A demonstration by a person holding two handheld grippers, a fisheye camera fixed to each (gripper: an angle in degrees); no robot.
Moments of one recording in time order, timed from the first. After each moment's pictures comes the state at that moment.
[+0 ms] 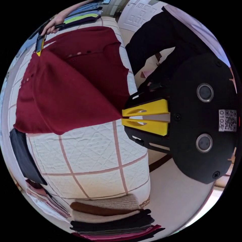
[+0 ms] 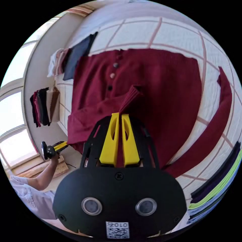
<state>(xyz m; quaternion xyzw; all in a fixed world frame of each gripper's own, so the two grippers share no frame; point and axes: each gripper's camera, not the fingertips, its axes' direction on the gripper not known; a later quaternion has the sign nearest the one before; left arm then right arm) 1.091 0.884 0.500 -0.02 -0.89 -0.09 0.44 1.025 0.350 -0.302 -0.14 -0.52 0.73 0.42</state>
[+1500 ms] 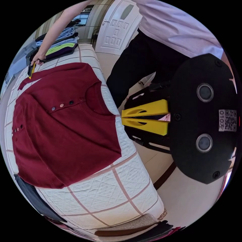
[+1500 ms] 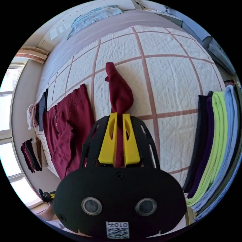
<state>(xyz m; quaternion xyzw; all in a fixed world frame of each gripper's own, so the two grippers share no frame) 1.056 0.994 0.513 -0.14 -0.82 -0.09 0.54 0.830 0.428 -0.364 -0.24 -0.34 0.85 0.31</state>
